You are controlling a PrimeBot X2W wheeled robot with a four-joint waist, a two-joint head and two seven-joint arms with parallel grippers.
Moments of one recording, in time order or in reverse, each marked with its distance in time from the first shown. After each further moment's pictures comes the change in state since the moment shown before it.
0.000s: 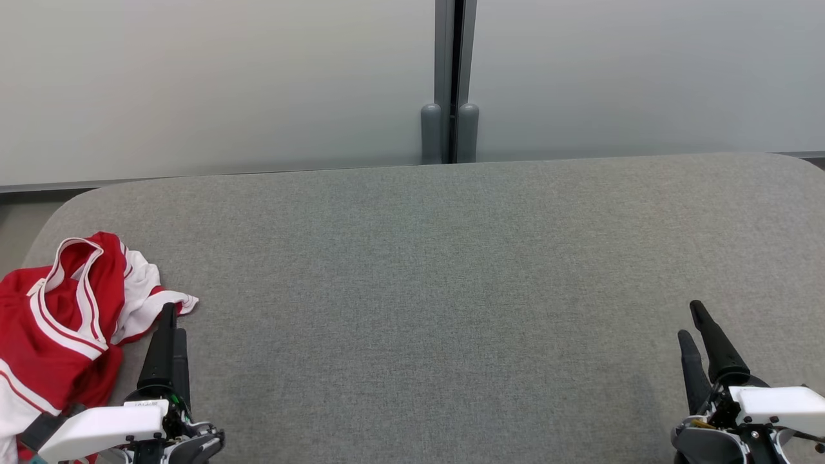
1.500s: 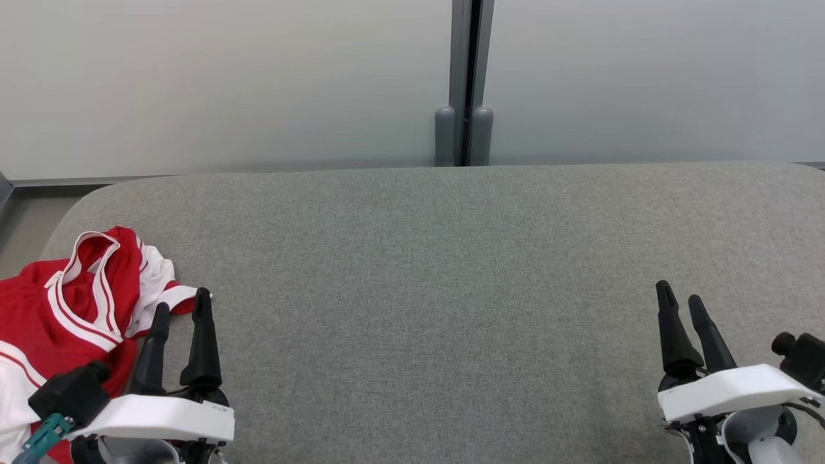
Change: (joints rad) left arm 0.036 0.023 -0.070 -0.142 0.939 0.068 -0.165; right arm -0.033 -0.045 0.126 -0.033 -0.840 0.000 -0.174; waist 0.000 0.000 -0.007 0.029
